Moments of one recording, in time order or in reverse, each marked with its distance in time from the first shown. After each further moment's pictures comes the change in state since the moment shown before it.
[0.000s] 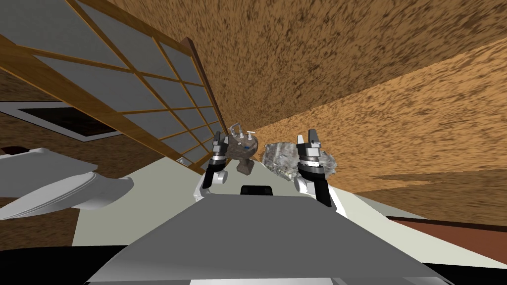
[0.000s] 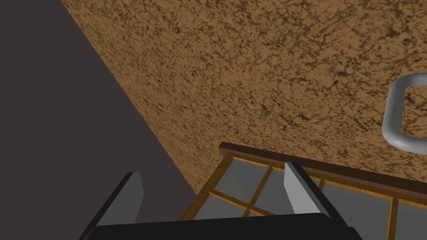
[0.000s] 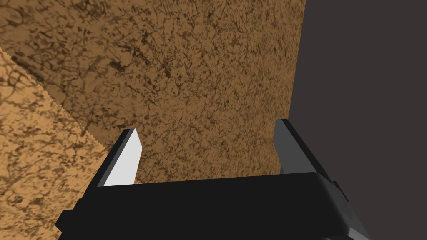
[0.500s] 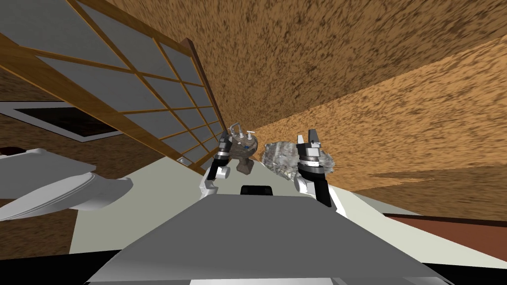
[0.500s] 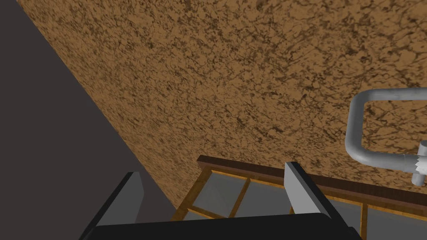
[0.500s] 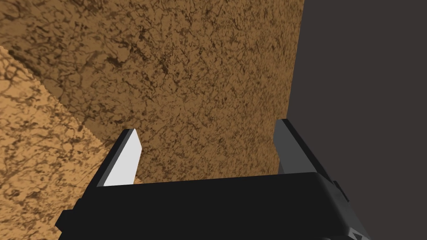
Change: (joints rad) left arm -0.107 0.017 -0.016 0.073 0.021 0.130 -0.030; right arm 0.000 0.000 0.000 0.000 0.000 0.000 0.000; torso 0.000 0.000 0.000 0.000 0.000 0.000
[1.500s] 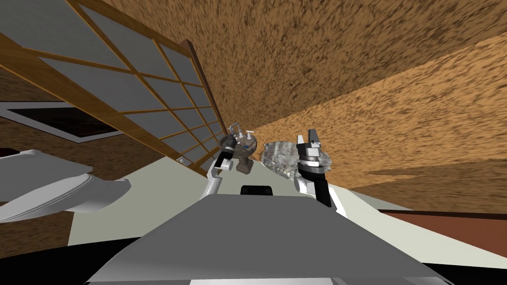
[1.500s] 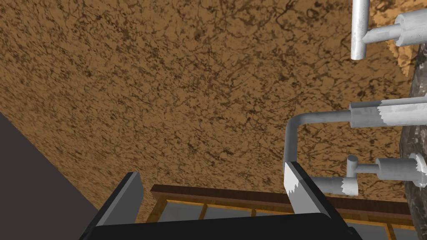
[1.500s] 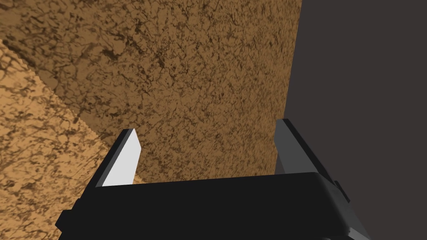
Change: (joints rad) left arm -0.182 0.027 -0.011 0.148 0.047 0.243 -0.037; right arm 0.000 0.000 0.000 0.000 0.000 0.000 0.000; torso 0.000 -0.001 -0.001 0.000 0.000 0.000
